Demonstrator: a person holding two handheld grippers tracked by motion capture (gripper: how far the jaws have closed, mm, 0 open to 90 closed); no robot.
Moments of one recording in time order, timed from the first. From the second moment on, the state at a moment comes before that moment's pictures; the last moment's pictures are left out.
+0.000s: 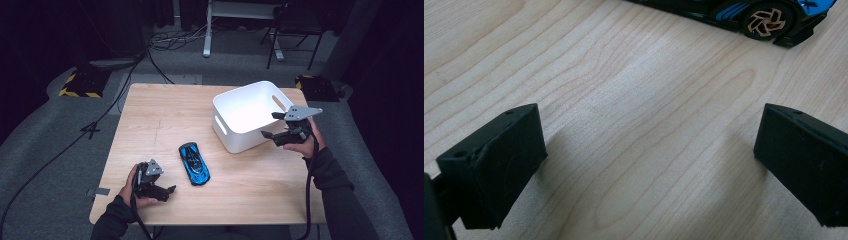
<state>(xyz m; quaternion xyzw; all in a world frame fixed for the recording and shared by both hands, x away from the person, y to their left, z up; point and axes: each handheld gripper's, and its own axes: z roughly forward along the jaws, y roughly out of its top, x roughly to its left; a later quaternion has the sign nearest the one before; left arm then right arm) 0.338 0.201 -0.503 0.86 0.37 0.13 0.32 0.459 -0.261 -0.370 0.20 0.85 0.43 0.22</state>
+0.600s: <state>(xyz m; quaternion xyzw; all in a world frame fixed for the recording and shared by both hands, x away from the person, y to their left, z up) 0.338 0.201 -0.503 0.86 0.37 0.13 0.32 0.484 -0.233 -0.391 0.19 0.88 0.42 0.14</state>
